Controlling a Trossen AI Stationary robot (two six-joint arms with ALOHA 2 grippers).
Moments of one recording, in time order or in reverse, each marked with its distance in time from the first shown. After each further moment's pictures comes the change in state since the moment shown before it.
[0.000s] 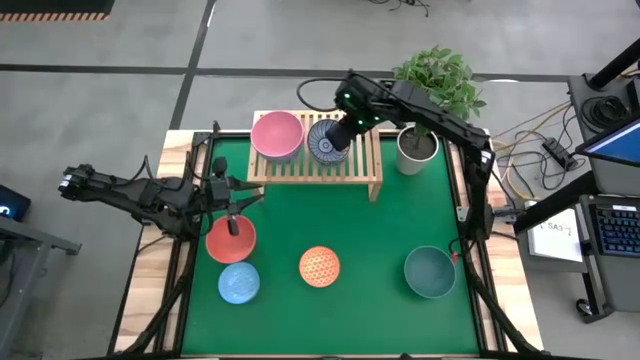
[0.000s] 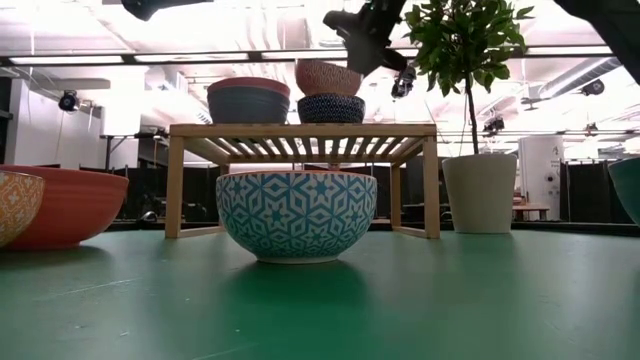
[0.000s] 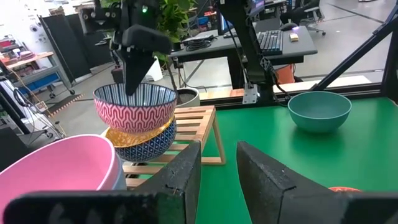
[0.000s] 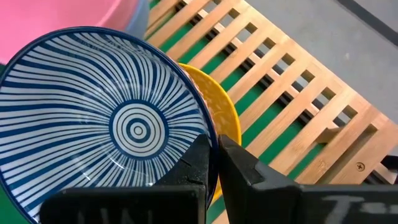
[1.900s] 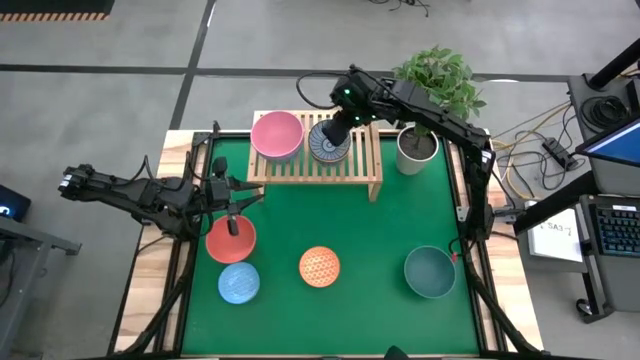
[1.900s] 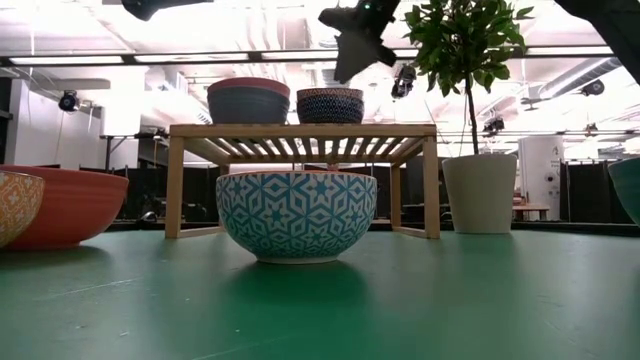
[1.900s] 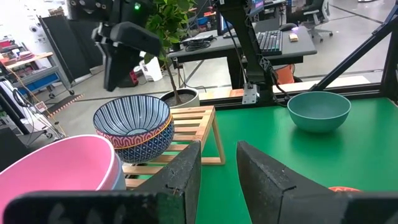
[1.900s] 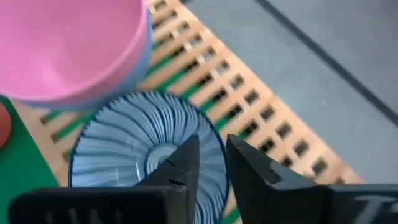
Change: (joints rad) left arm 0.000 0.000 0.000 0.001 0.002 0.000; right arm 0.002 0.002 -0.003 0.136 0.081 -0.138
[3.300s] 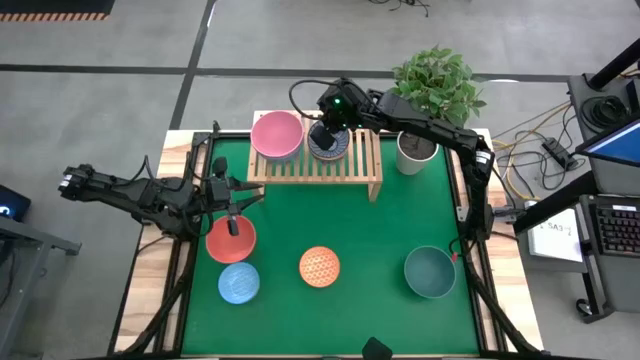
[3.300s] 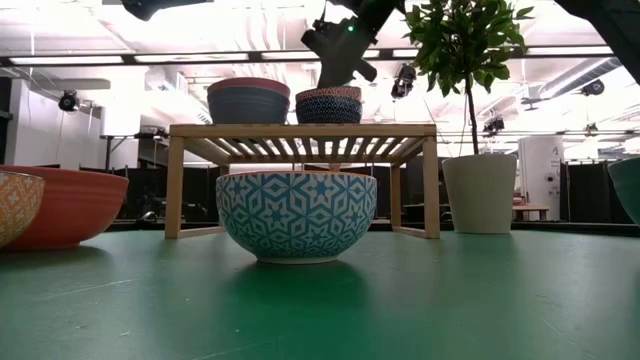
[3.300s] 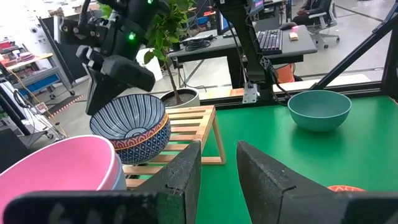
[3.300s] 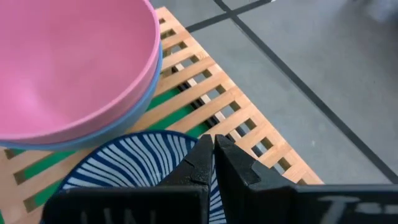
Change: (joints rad) left arm 0.000 0.001 -0.001 0.000 0.000 0.006; right arm 0.019 0.000 -0.187 0.311 0.054 -0.116
